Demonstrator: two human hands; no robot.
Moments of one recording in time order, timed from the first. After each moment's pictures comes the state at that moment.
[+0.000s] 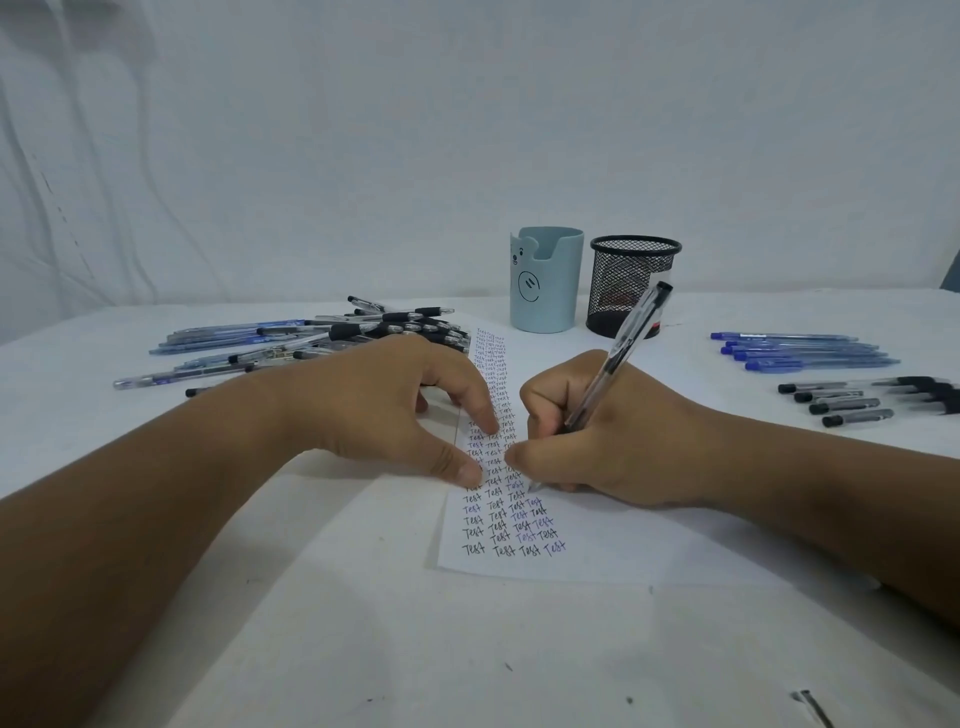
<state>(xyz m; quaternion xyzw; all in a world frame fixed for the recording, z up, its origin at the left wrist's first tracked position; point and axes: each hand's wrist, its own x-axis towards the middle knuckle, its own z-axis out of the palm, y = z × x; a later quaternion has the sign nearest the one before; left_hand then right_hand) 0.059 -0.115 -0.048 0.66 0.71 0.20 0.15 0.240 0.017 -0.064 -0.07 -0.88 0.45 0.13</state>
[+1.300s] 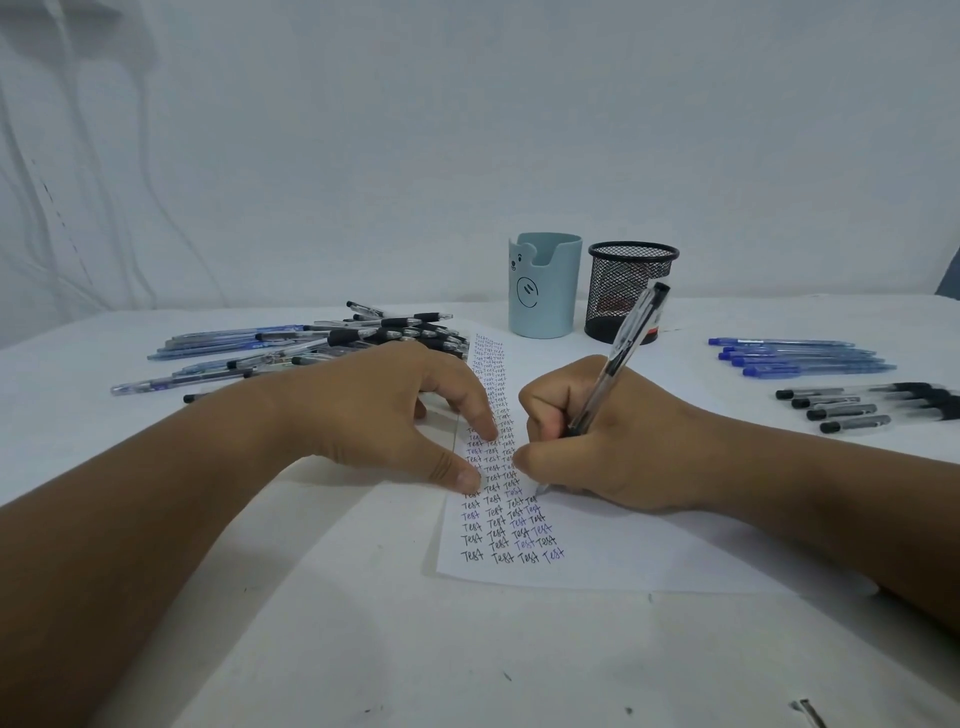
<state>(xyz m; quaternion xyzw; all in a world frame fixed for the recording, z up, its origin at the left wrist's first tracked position) 0.059 -0.115 -0.048 0.66 0.71 0.20 0.15 0.239 0.020 -0.064 -0.06 -0.90 0.41 0.15</state>
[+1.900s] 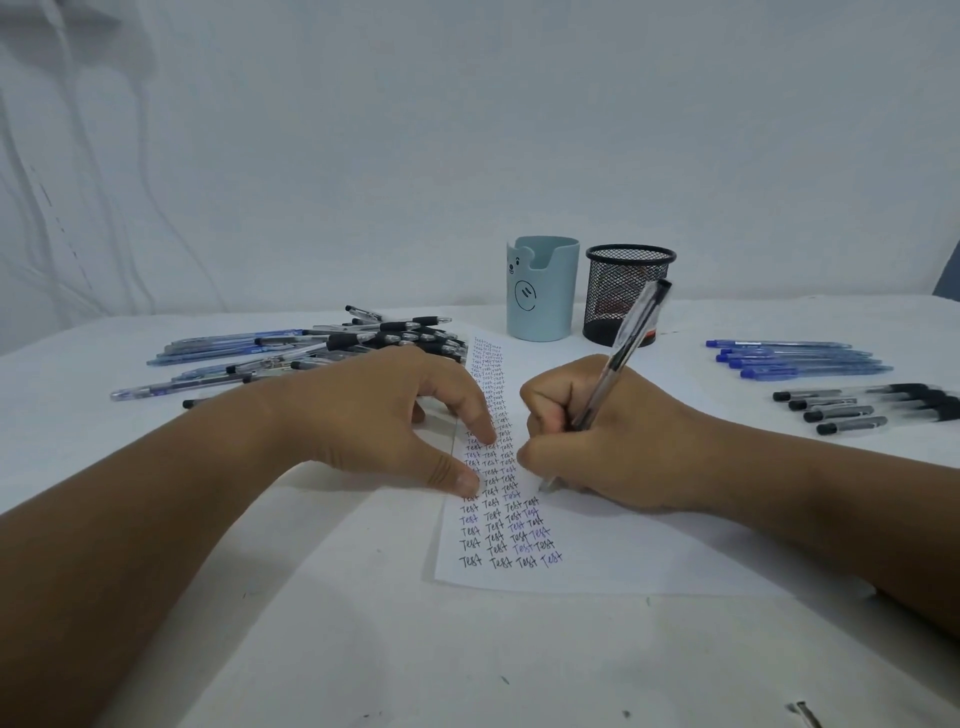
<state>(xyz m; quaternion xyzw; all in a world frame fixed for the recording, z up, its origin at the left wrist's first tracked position) 0.059 -0.115 -0.049 0.66 0.71 0.20 0.15 0.236 0.025 -0.070 -0.04 -0.87 0.45 0.17</state>
